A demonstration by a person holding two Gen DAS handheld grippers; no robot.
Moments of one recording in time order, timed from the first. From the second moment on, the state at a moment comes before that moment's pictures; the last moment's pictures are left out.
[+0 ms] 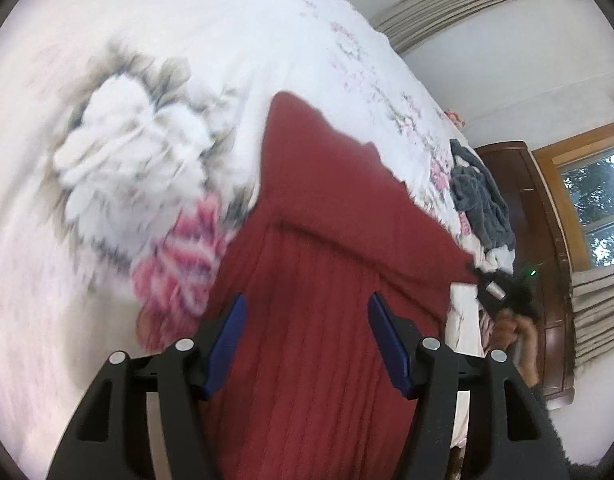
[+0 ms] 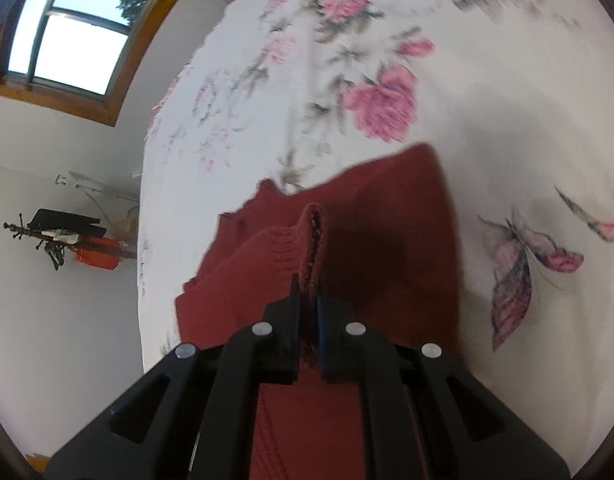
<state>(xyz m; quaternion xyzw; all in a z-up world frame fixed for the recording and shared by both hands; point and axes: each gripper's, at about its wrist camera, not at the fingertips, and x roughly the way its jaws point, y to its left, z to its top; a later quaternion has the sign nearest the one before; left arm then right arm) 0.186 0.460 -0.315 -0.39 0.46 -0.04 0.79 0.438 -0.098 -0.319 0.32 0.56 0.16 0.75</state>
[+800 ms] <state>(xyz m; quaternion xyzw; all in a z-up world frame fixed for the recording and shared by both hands) 0.390 0.463 -0.327 -0.35 0.50 -0.10 0.78 0.457 -0.101 -0.347 0.31 0.56 0.19 0.74</state>
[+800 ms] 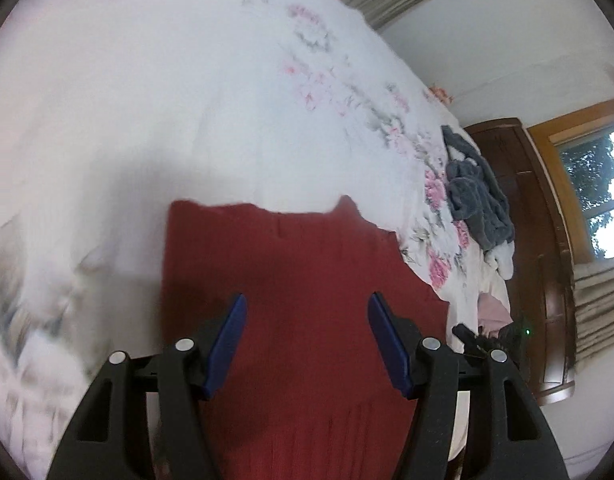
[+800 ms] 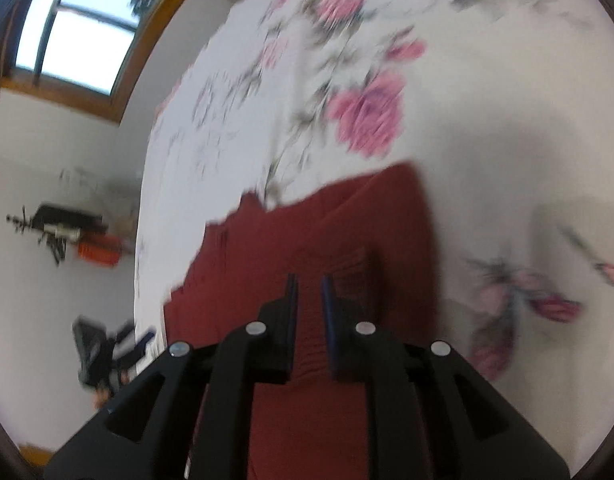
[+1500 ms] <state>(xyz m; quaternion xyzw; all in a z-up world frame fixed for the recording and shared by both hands) 0.346 0.427 -0.350 -0.33 0.54 -0.17 0.76 0.424 -0.048 -0.353 0.24 0.58 0.23 0.74</state>
